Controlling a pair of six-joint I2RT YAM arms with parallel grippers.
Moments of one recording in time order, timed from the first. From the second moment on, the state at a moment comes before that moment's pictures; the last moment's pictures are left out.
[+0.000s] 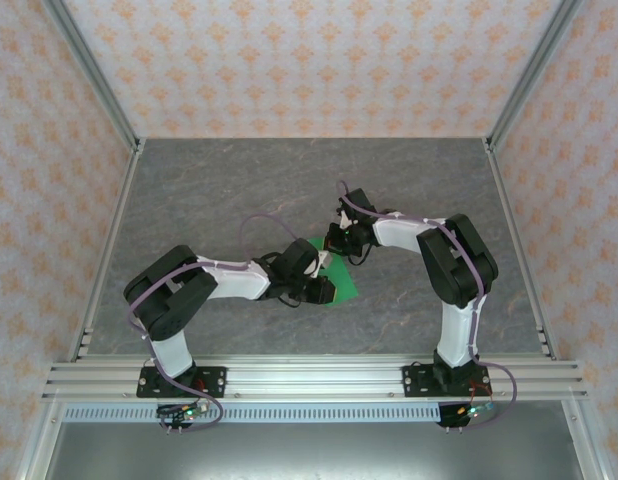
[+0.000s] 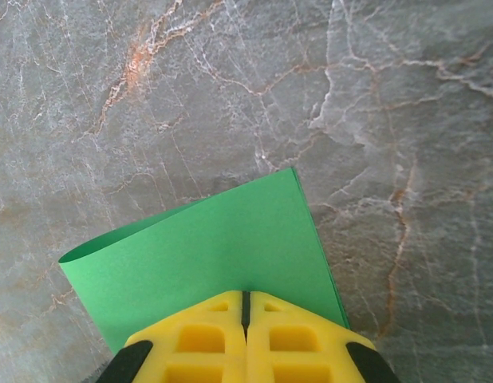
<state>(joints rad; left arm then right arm) -0.79 1.77 0.81 0.04 0.39 -0.67 0.51 1.94 1.14 -0.29 -0.38 0.68</state>
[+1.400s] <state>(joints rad) -0.70 1.80 0.89 0.01 0.41 -0.70 0.51 1.92 1.13 -0.29 -0.37 0.70</state>
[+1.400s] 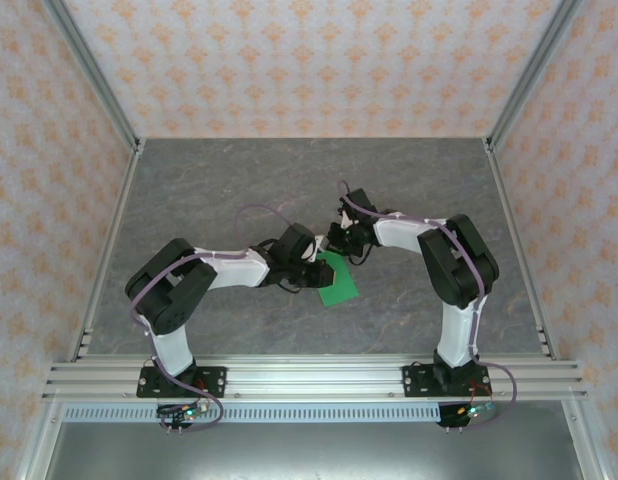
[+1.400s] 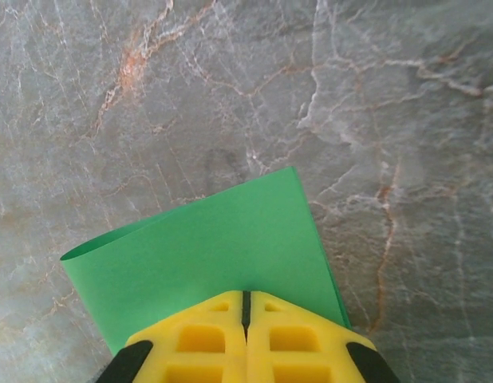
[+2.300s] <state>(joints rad) -0.70 1.83 0.88 0.03 0.39 -0.72 0.56 1.47 0.82 -0.44 -0.34 0.68</state>
